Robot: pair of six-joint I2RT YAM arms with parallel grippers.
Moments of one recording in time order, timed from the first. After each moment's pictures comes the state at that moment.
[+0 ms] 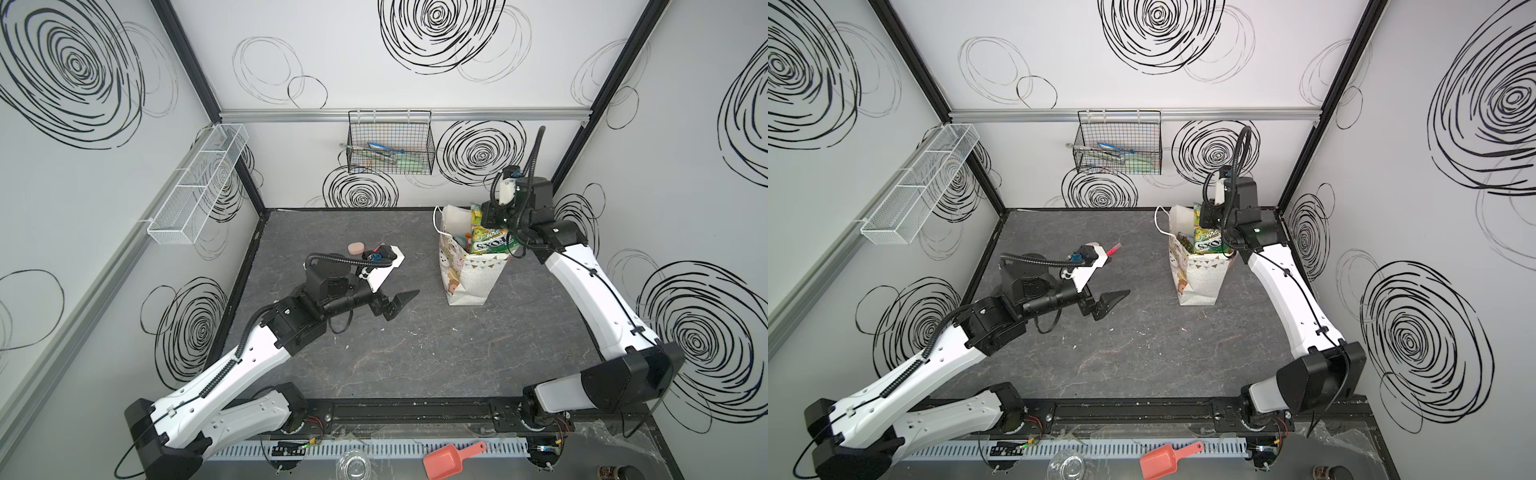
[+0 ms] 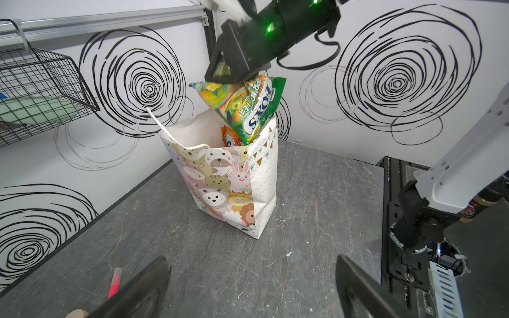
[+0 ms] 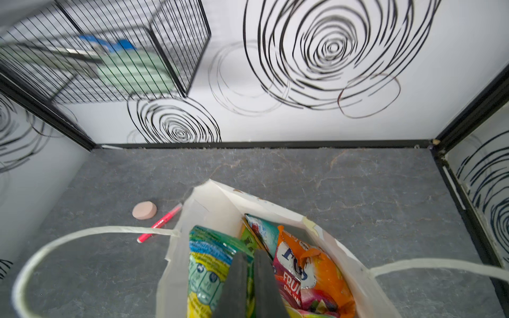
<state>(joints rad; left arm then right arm) -0.75 0.99 1.02 -0.27 0.26 0.11 0.29 1.41 1.55 -0.56 0.00 0.18</state>
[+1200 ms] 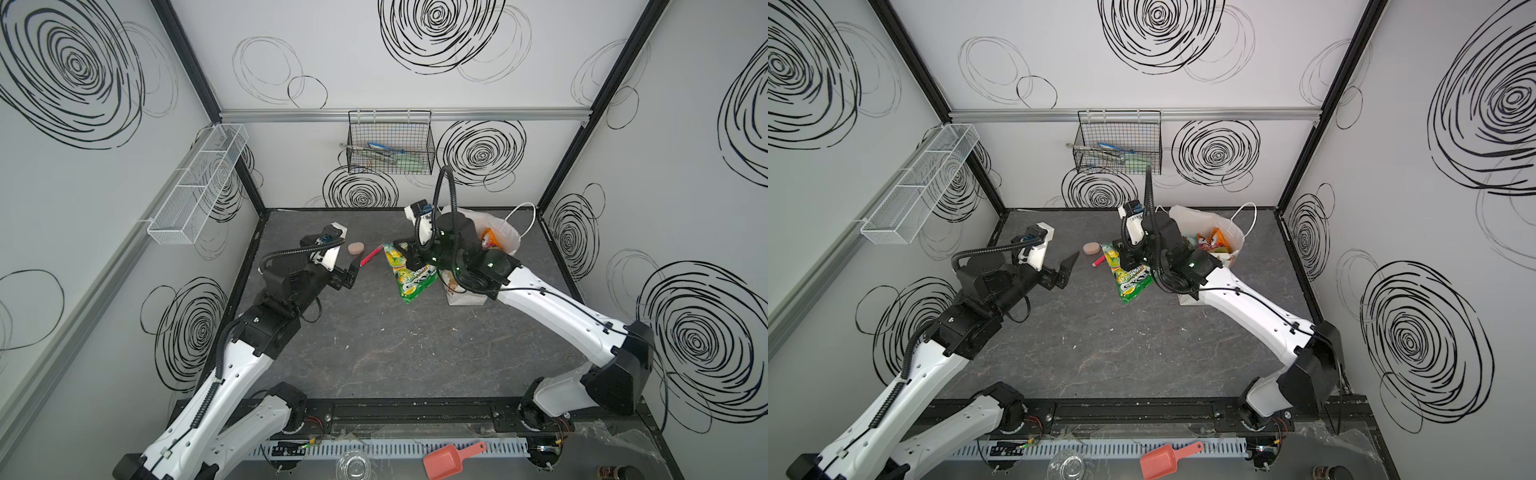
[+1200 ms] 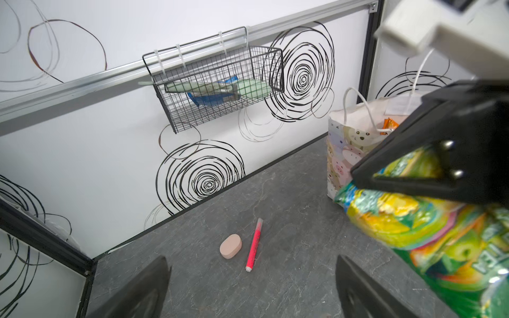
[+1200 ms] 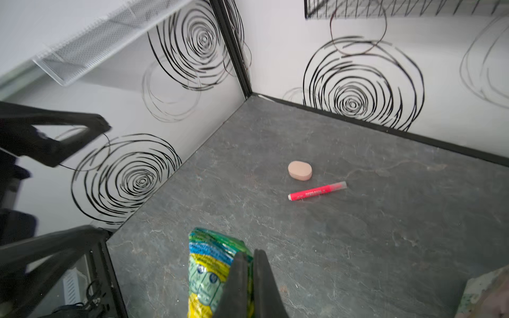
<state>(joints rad) -0.42 0.86 0.96 -0.29 0.00 0.20 0.82 1.50 1.38 -0.29 -0.08 0.27</state>
